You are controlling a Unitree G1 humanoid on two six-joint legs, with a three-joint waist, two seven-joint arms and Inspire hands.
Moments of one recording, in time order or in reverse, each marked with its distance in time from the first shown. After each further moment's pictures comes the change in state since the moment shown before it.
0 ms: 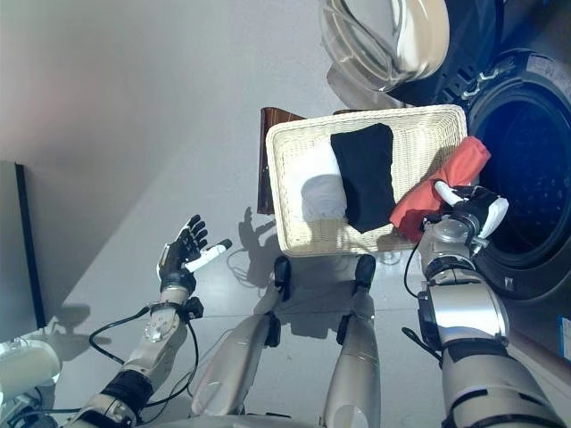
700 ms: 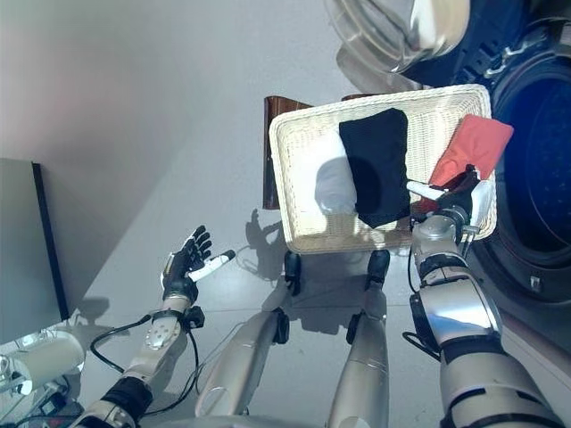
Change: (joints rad) left arm 0.013 -0.004 -0.021 0.038 0.000 0.010 -0.020; right arm -0.031 0.018 0.155 0.016 -0.133 0.007 -0.009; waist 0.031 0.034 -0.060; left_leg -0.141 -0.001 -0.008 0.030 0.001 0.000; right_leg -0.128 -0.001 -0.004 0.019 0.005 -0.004
